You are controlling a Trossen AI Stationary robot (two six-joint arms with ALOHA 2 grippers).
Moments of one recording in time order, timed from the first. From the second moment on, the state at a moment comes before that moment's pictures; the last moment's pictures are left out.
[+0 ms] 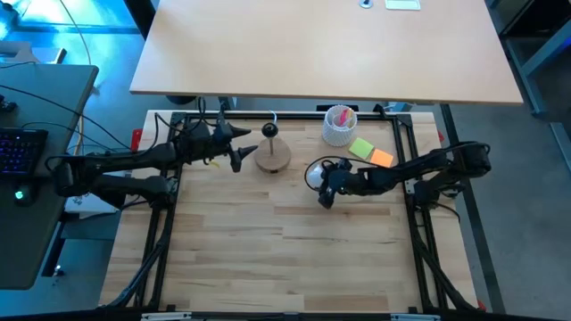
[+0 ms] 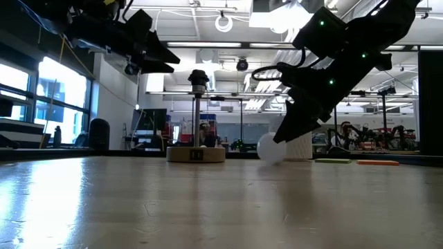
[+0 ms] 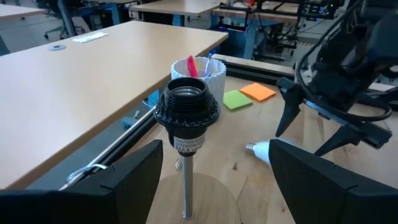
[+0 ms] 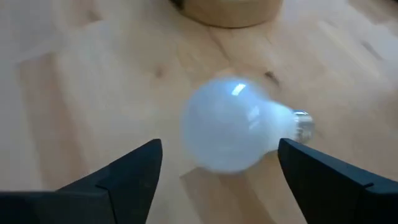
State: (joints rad) left arm 0.41 1.01 0.54 0.23 -0.01 -0.01; right arm -0.01 1.53 0.62 0.07 0.38 0.33
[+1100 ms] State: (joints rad) left arm 0.41 0.32 0.15 0.28 0.20 -0.13; right arm 0.05 0.27 0.15 -0.05 0.08 0.22
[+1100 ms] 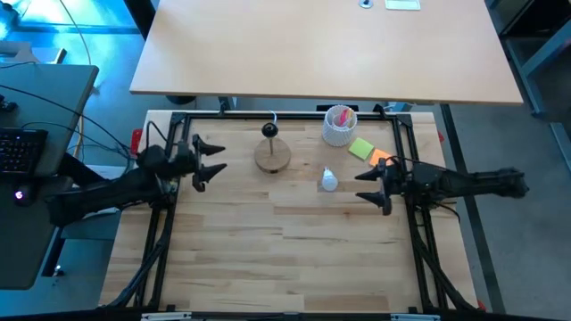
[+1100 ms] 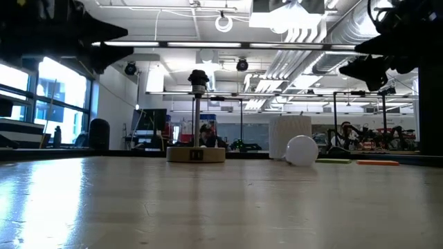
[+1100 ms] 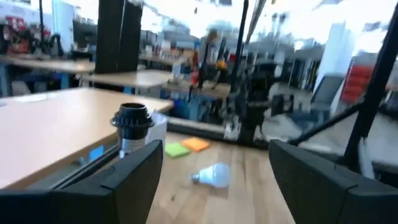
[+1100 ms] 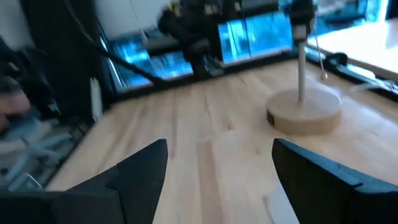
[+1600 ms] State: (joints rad) left arm 0.16 0.31 0.02 0.45 -0.06 -0.13; right arm 0.07 0.12 0.01 0.14 0.05 0.24
